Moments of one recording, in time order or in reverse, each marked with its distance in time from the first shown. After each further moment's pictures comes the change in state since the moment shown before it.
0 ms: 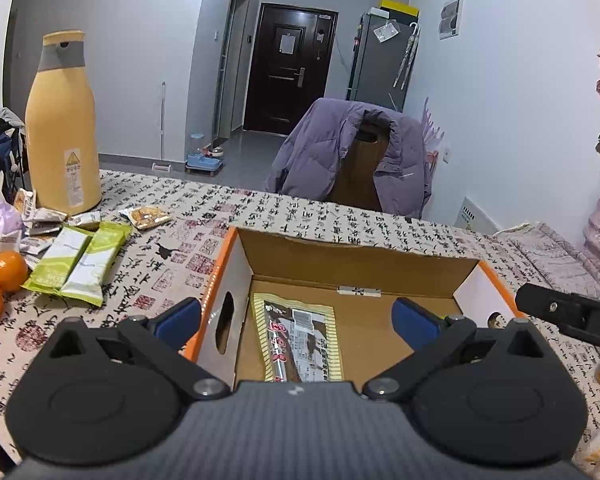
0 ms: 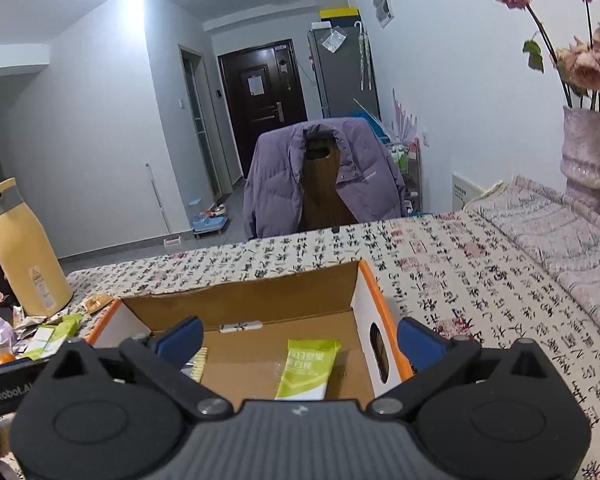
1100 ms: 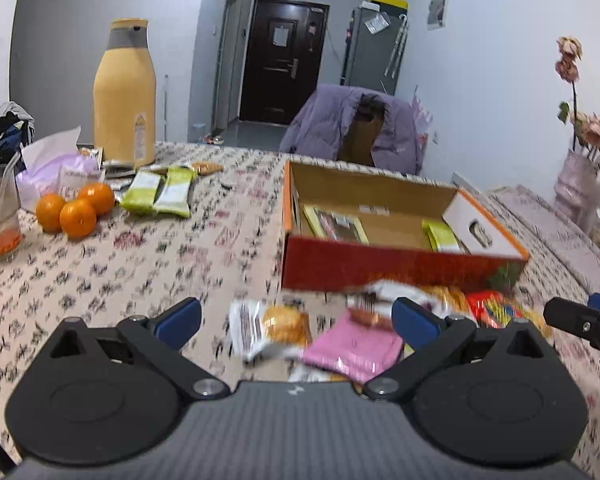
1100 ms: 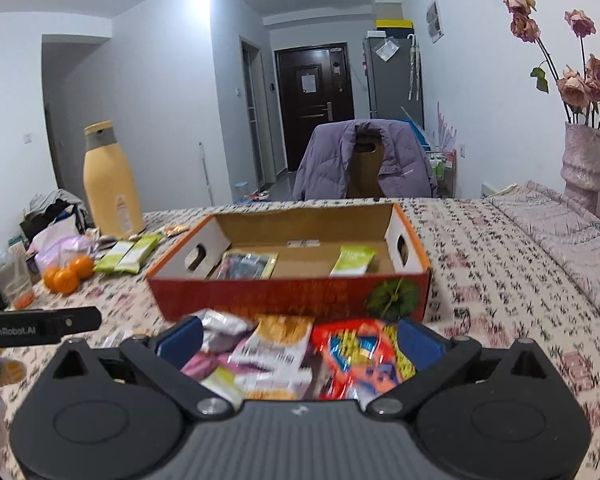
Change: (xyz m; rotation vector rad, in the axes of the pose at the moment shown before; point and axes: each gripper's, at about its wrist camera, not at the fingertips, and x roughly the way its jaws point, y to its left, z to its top) left arm -0.144 0.072 -0.104 0.031 0.036 -0.027; right arm -0.161 0.028 -0.119 -0.139 0.004 0.101
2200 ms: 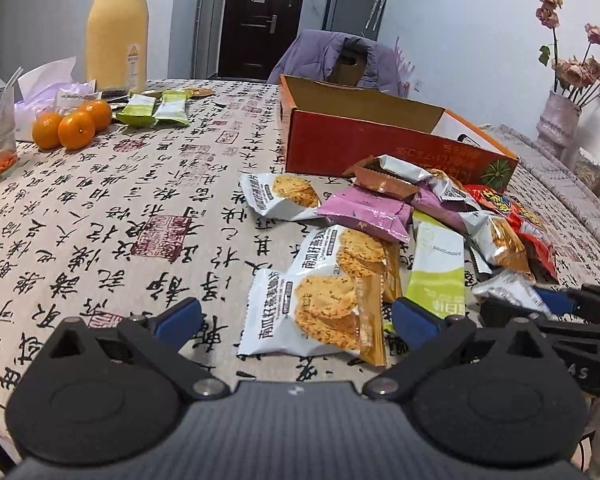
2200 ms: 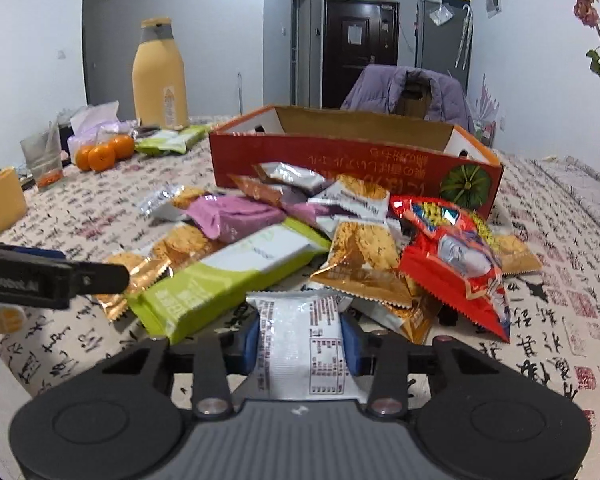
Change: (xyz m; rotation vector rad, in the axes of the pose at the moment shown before) left arm -0.008 0.022 -0.075 0.033 0.136 -0.058; right arm 0.004 0.056 -0.089 -0.151 0.161 0.046
